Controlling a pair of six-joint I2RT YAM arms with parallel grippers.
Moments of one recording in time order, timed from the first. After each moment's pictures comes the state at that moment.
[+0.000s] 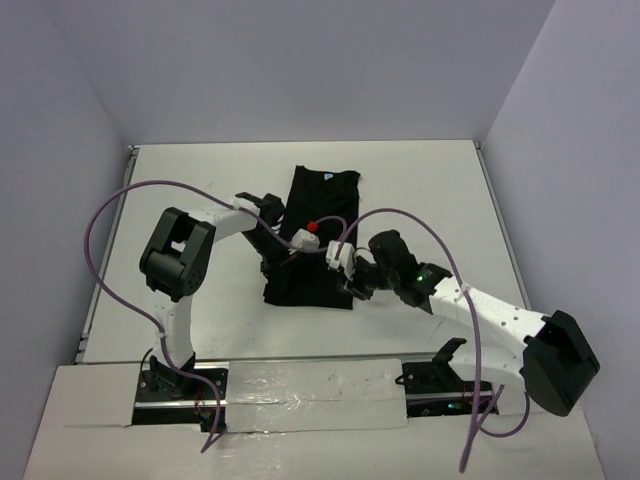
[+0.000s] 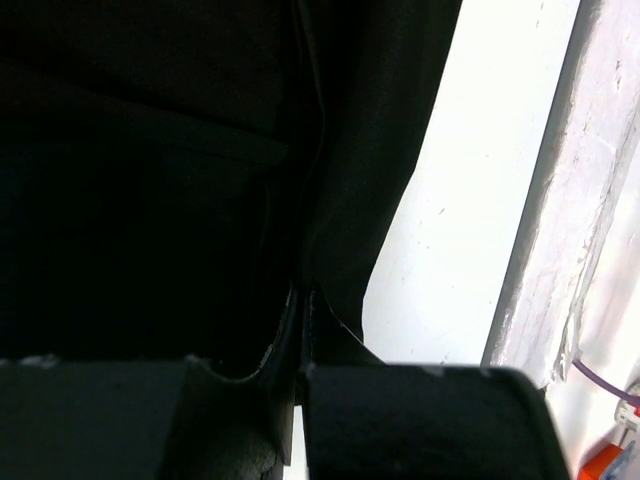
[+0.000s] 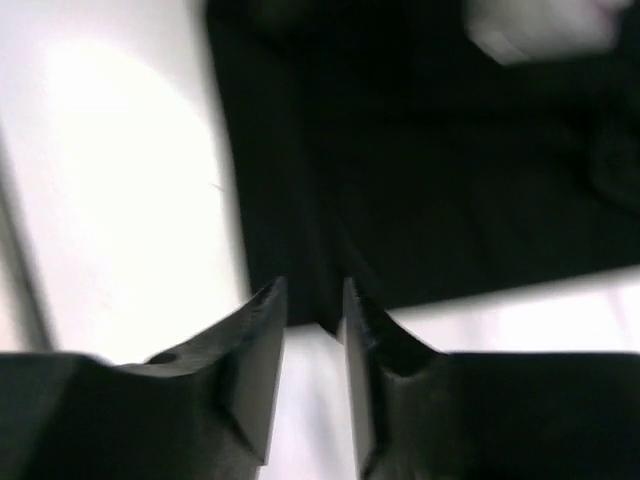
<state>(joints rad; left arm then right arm) -0.52 2.04 1.36 -1.01 0.71 0.84 0.64 1.16 0.66 -0.24 -0.40 -0.50</state>
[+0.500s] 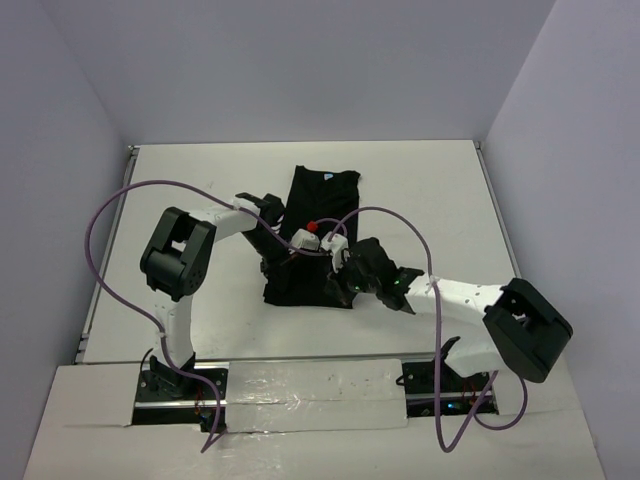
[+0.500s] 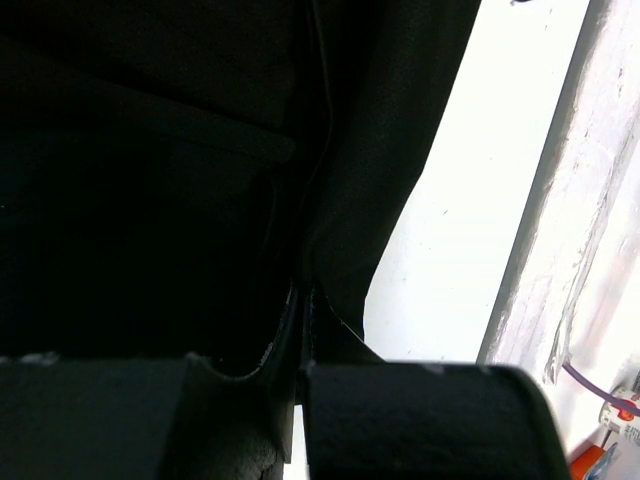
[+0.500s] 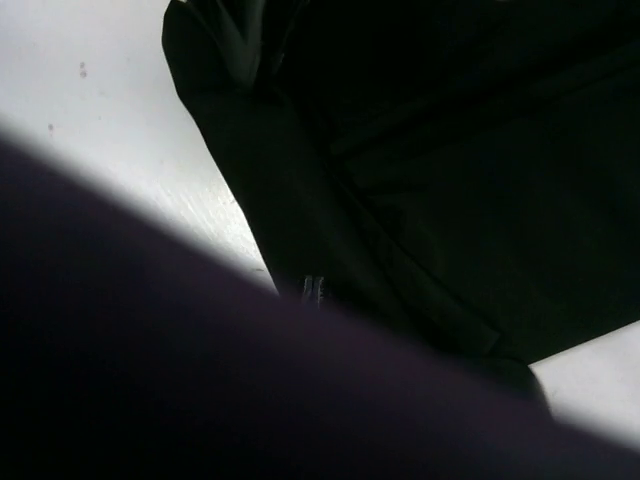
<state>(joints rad) -0.52 2.04 1.36 -1.00 0.70 0.80 0.77 1.33 0.56 0.12 -0.28 0.05</state>
